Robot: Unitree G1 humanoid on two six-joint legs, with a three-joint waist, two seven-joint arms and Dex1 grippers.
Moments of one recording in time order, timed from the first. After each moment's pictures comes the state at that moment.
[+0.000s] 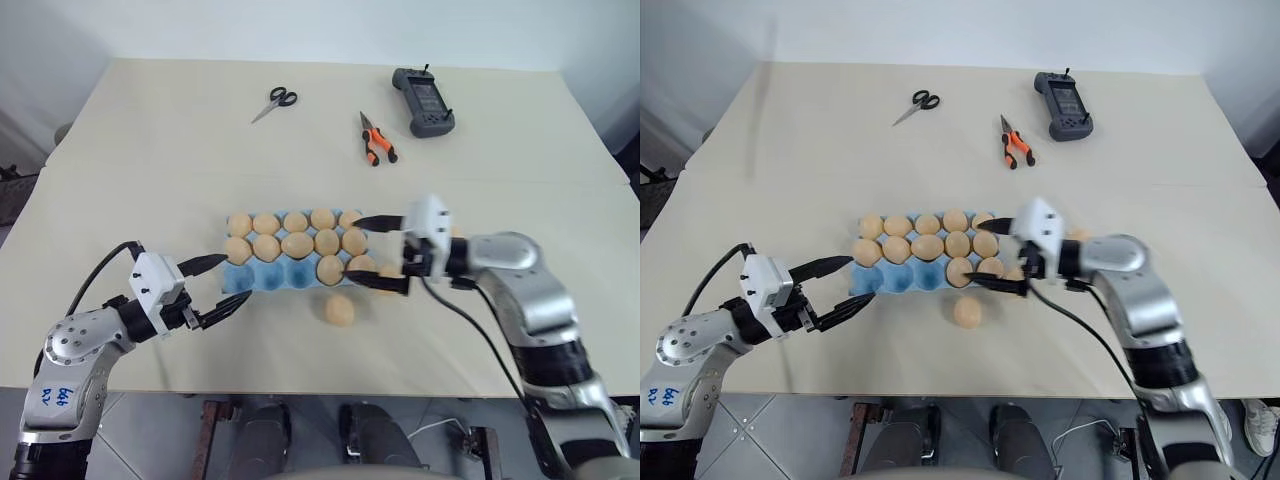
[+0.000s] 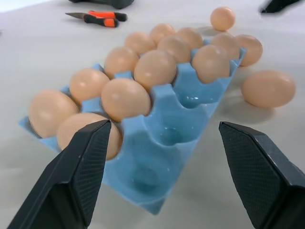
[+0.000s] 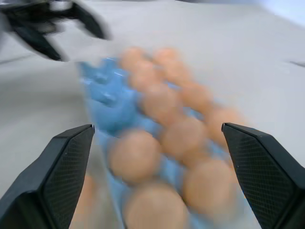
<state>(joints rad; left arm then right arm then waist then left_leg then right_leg) 0.01 0.64 0.20 -0.30 -0.44 0.20 -0.84 -0.36 -0.57 -0.04 -0.20 0.32 0.35 1.04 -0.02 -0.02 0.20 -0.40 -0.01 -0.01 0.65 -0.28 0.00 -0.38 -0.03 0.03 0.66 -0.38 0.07</state>
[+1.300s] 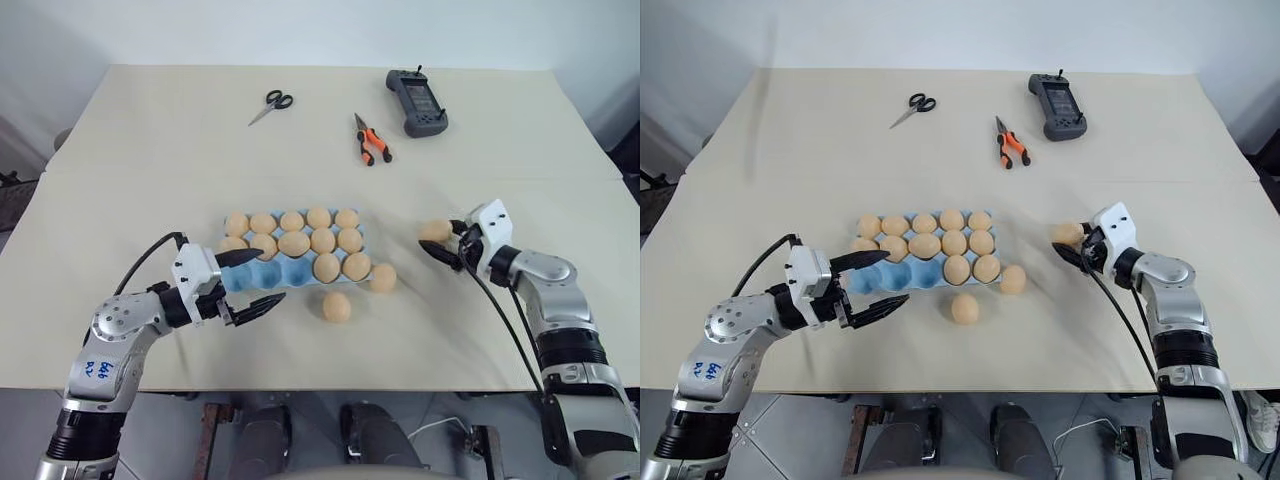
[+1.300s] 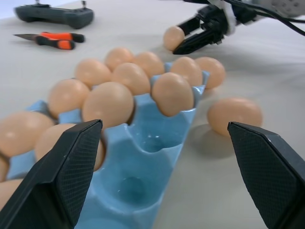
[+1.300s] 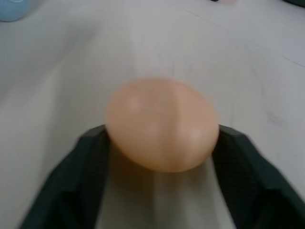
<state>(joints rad) -0.10 0.58 0.10 -0.24 -0.43 0.19 -0.85 -0.57 -0.57 -0.08 0.58 0.16 0.05 0.84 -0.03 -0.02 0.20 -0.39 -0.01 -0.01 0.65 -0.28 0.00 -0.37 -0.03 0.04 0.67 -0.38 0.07</state>
